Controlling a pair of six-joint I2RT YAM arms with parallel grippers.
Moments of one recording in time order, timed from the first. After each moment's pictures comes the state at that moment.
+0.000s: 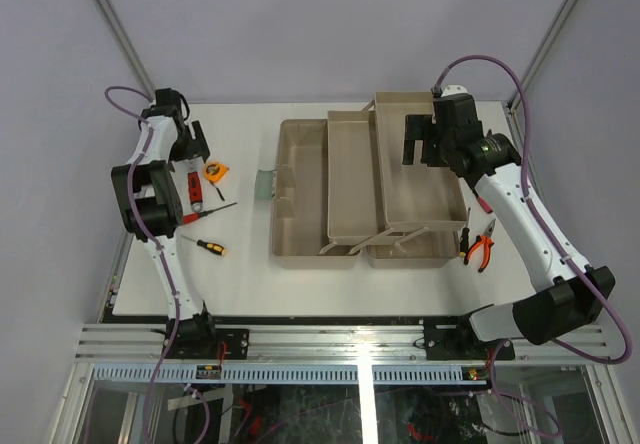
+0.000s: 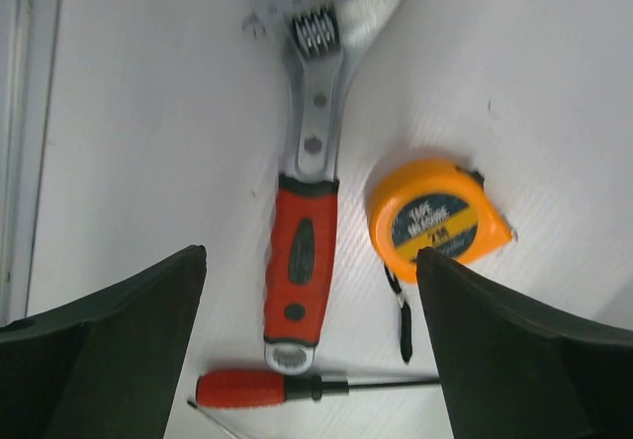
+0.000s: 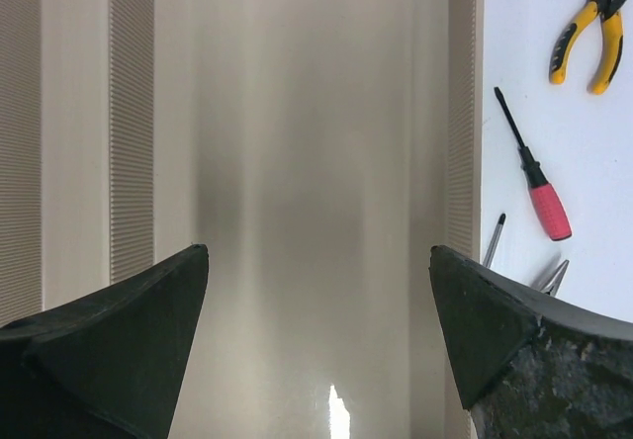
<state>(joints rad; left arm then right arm) 0.24 2.15 1.82 -0.83 -0.09 -0.18 0.36 1.39 1.48 -0.81 0.22 0.26</state>
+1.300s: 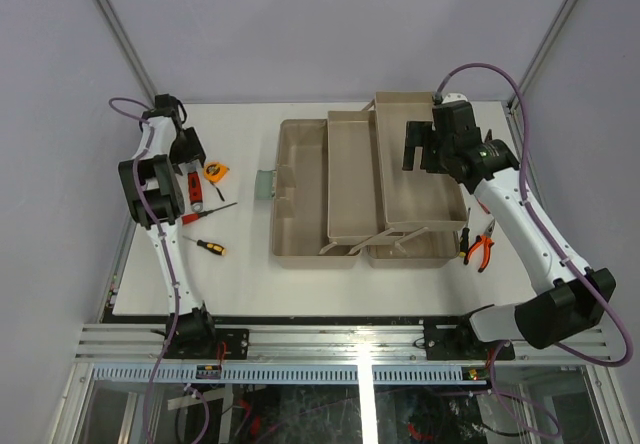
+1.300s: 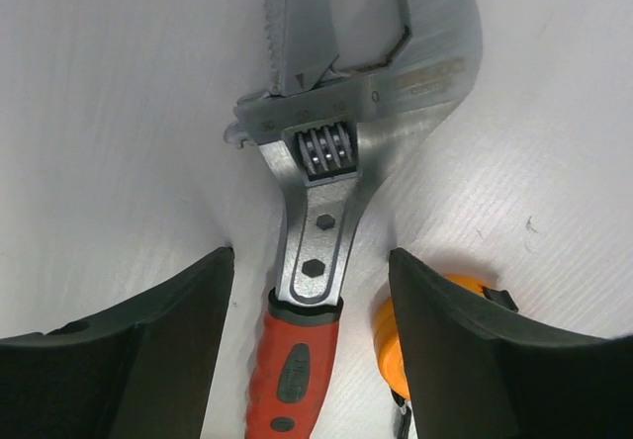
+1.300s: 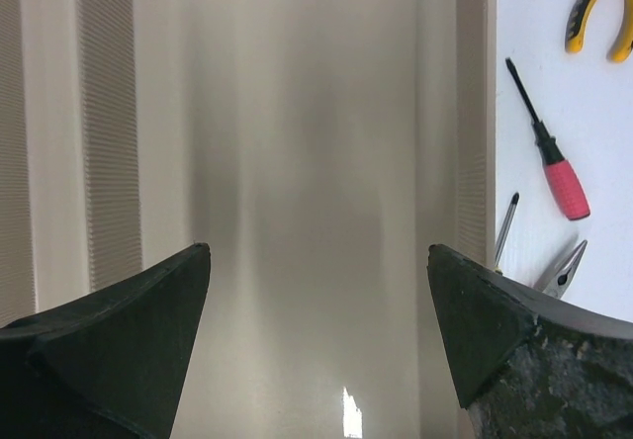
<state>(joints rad) 0.29 2.43 2.10 -0.89 -0.03 -0.22 0.36 1.38 1.44 -0.81 0.21 0.29</state>
